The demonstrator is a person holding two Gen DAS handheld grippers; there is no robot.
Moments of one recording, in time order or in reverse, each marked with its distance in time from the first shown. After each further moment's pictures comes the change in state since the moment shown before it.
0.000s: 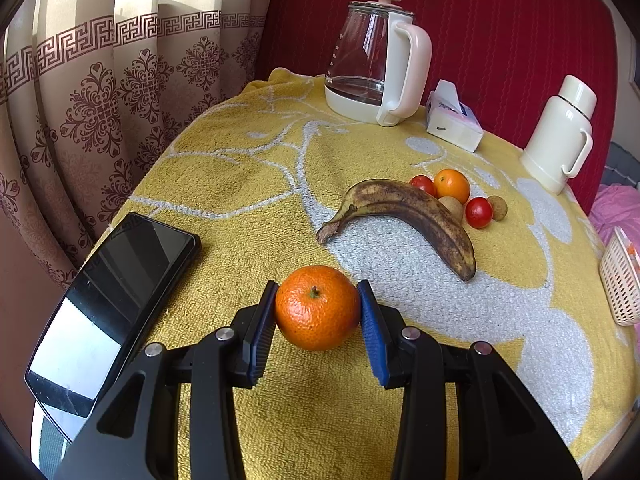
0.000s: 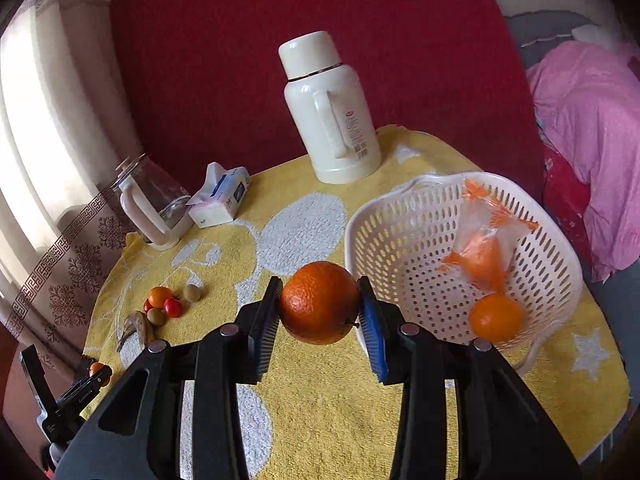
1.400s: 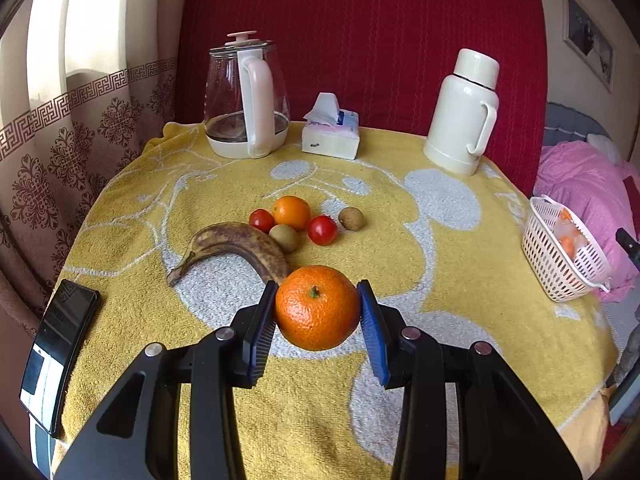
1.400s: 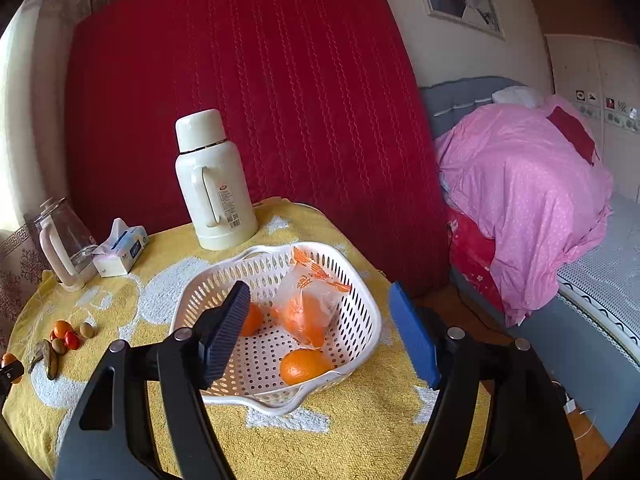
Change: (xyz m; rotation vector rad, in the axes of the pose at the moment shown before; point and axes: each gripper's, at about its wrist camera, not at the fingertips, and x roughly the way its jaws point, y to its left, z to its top) left arm -0.041 -0.129 0.013 0.209 -0.045 -0.155; right arm -0.051 -0.072 -0.011 -0.046 -0.284 -0.312
